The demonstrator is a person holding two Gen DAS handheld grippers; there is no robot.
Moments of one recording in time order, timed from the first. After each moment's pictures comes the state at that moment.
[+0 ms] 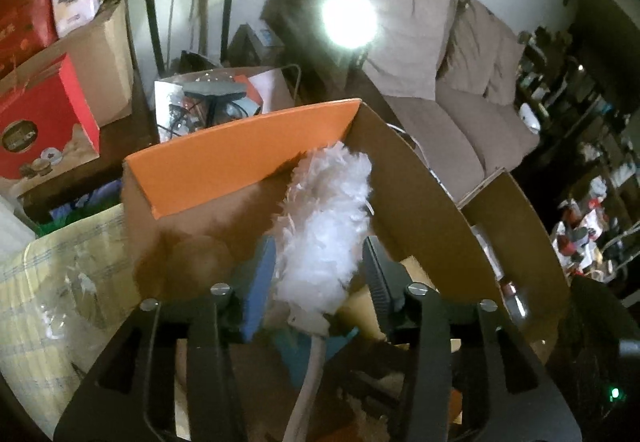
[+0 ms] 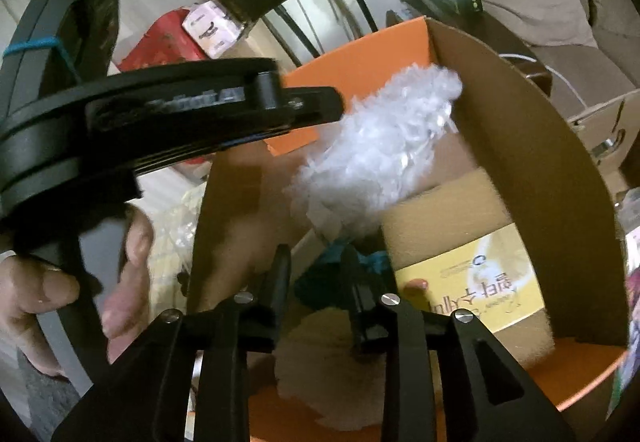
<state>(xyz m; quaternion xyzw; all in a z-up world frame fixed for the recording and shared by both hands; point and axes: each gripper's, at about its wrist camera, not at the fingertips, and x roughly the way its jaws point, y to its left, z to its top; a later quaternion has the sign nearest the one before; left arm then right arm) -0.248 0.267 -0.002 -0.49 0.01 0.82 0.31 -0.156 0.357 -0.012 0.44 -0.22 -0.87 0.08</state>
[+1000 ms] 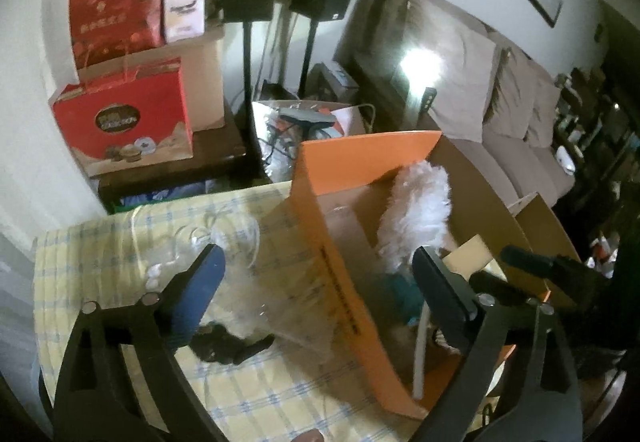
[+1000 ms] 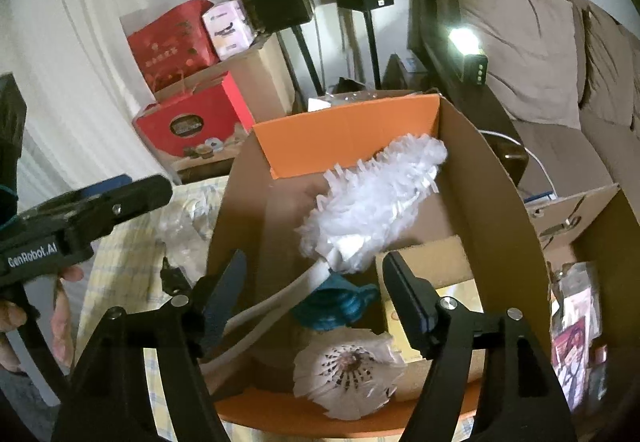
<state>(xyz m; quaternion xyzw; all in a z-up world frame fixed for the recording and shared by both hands) -0.210 0.132 0.021 -0.43 -0.01 0.88 0.22 -0.166 0.326 0.029 0.41 -0.09 -0.90 0.05</state>
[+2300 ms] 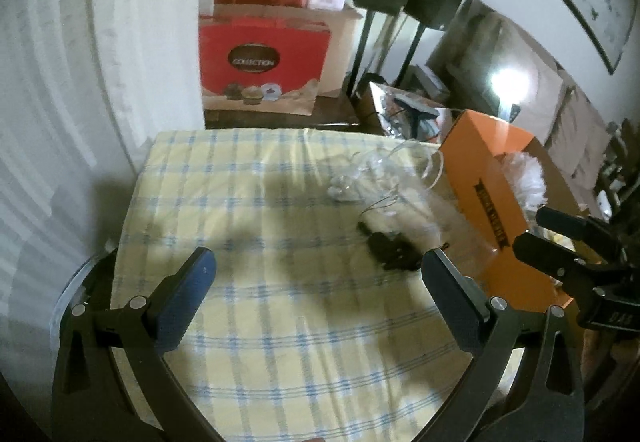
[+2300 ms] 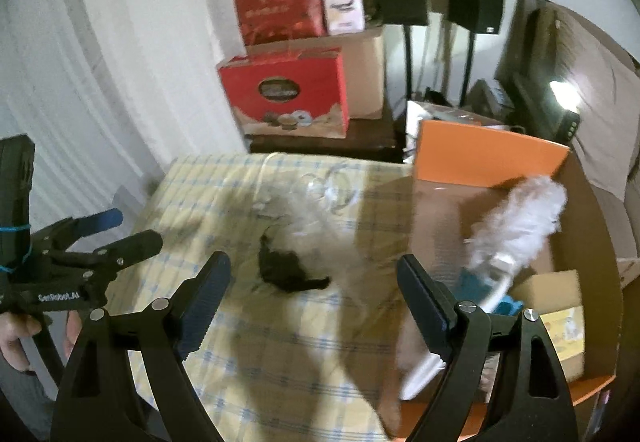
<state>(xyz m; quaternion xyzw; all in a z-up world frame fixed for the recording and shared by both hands) -0.159 -0.055 -0.026 -0.45 -0.06 0.89 0.11 -0.165 0.168 0.020 0.42 0.01 -0.89 0.16</state>
